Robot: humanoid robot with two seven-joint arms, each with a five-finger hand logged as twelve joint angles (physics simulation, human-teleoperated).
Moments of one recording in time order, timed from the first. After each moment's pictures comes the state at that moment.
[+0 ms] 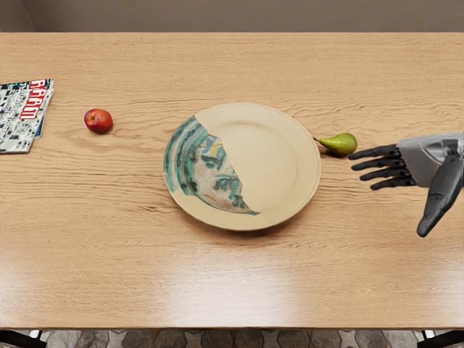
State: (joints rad) left arm -0.04 0.00 0.01 -0.22 0.06 0.16 0.17; right arm 1.01 -1.22 0.44 1.62 0.00 0.61 -0.61
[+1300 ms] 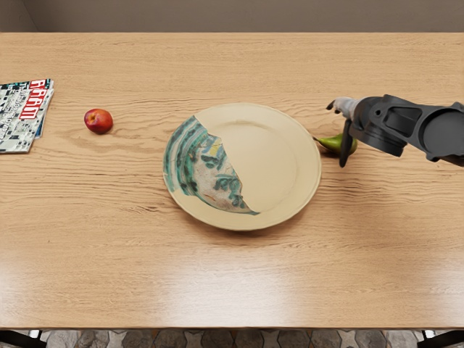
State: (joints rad) left arm -0.04 0.00 0.01 -0.22 0.06 0.16 0.17; right arm 1.34 -0.35 -0.15 0.95 -0.74 -0.05 -0.61
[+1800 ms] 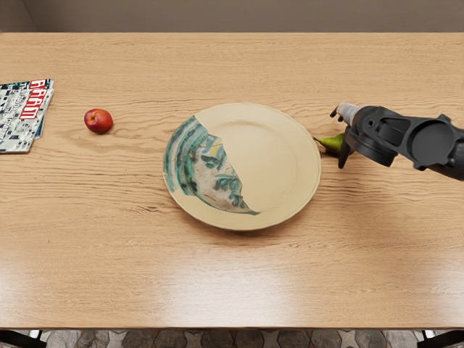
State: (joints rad) left arm -0.04 0.00 0.01 -0.22 0.06 0.16 0.17; right arm 1.29 -0.29 -0.14 0.87 -0.73 -0.12 -0.61
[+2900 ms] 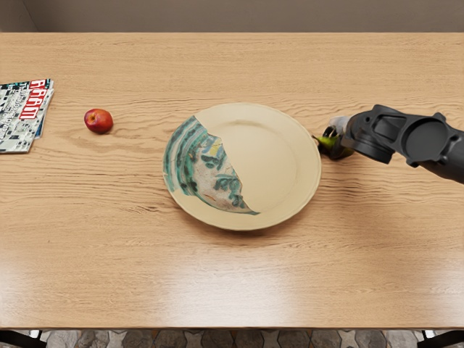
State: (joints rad) left arm -0.04 0.00 0.01 -0.22 0.06 0.16 0.17; right arm 1.28 -0.26 -0.12 0.81 -0.67 0.04 -0.61
